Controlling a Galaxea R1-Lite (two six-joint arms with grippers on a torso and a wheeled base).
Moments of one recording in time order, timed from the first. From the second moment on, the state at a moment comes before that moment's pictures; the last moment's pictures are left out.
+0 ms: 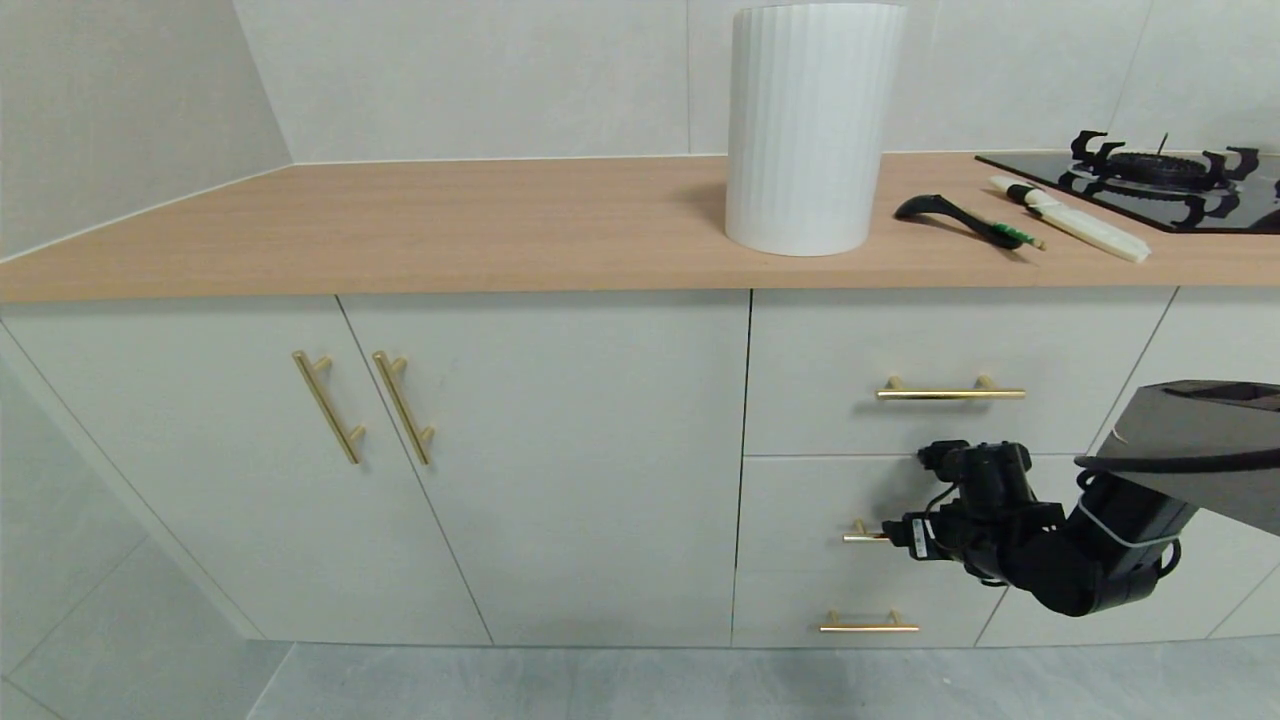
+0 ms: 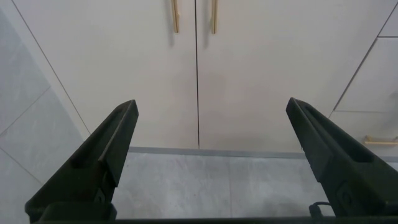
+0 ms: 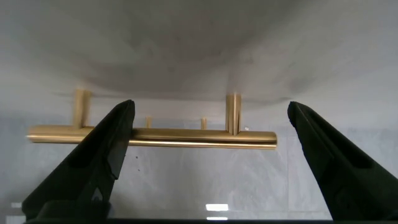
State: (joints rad) left arm 0.00 0.00 0.00 0.00 0.03 0.00; right arm 0.21 2.32 -0.84 -0.81 -0.21 0.08
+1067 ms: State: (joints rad) left arm 0.00 0.00 0.00 0.00 0.03 0.00; right arm 0.21 2.31 -0.82 -0.75 -0.21 0.07
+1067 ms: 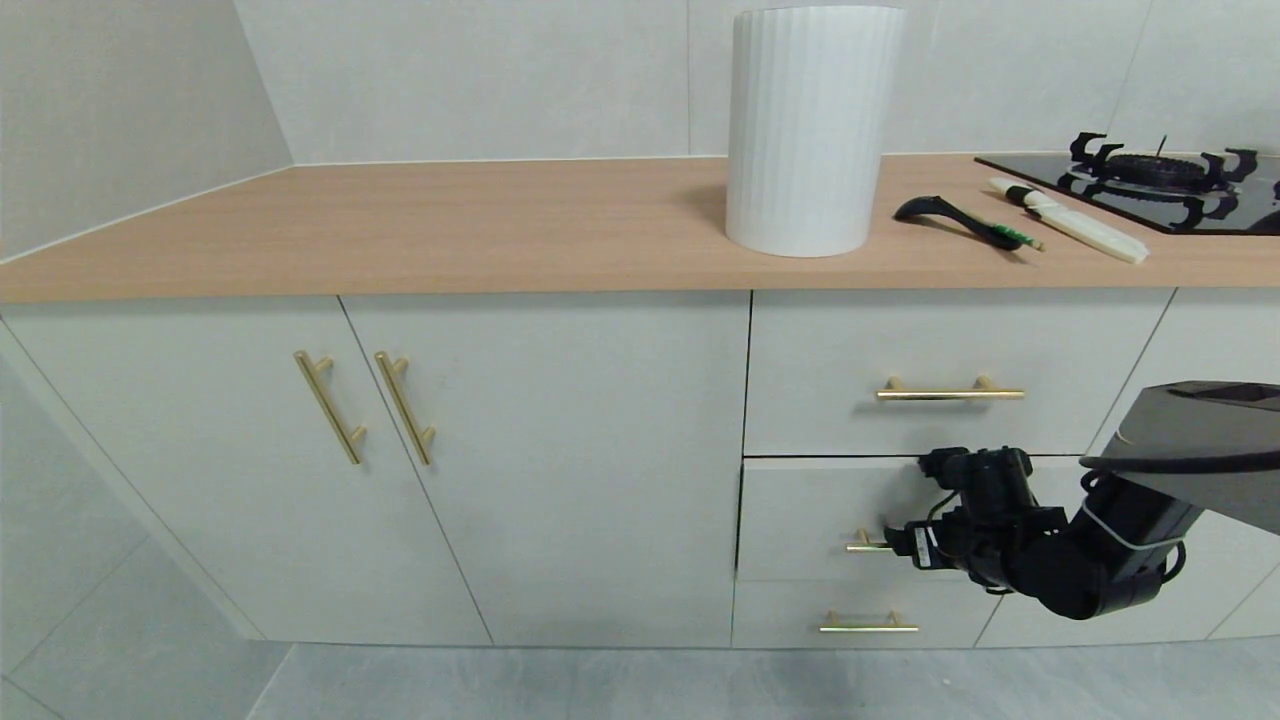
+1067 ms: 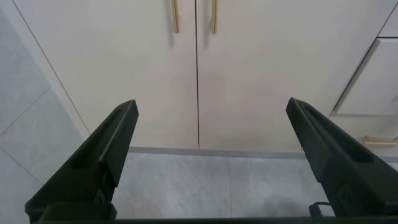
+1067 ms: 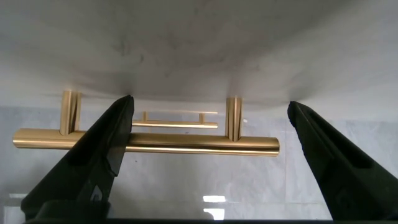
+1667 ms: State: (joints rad) left arm 0.00 0.00 0.00 0.00 0.03 0.00; right arm 0.24 1.99 -0.79 -0.29 -0.11 0.02
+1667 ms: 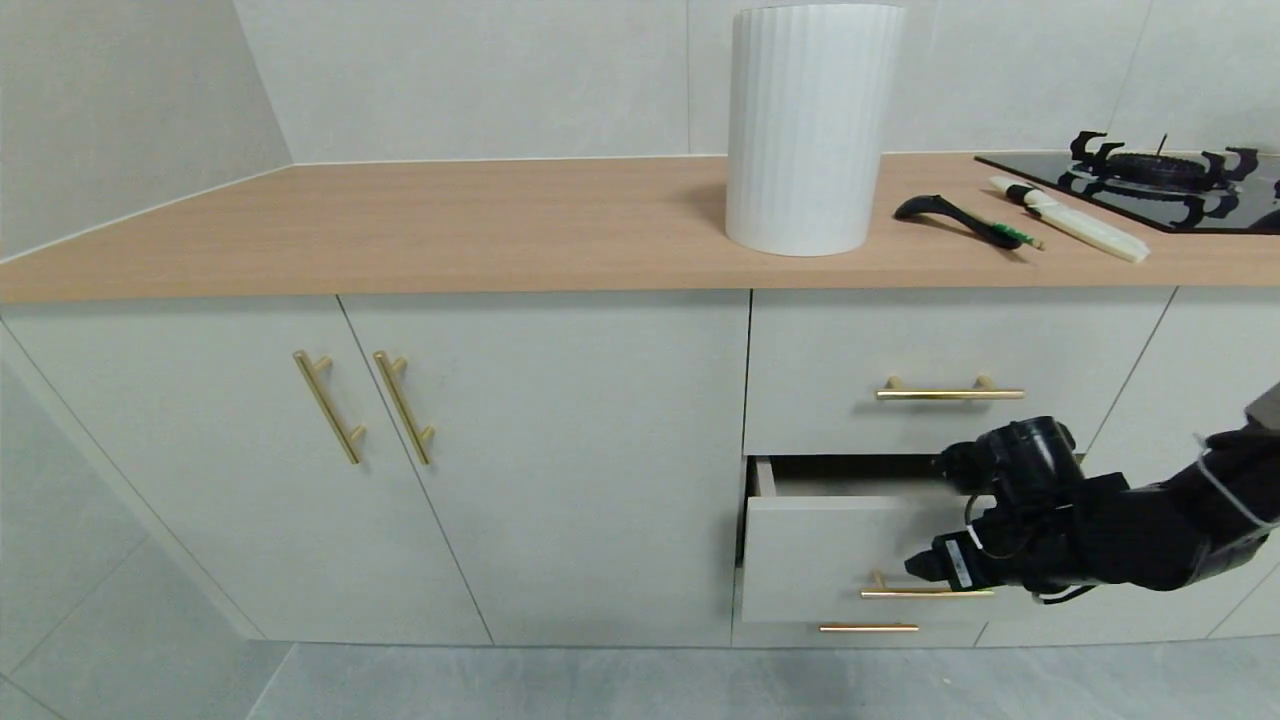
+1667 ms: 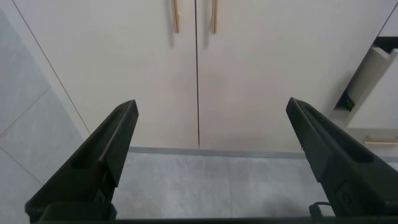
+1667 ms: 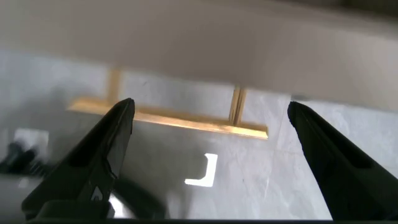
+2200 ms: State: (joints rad) left arm 0.00 0.00 0.00 0.00 0.03 0.00; right arm 0.30 1.72 -0.80 -0.27 -0.10 0.05
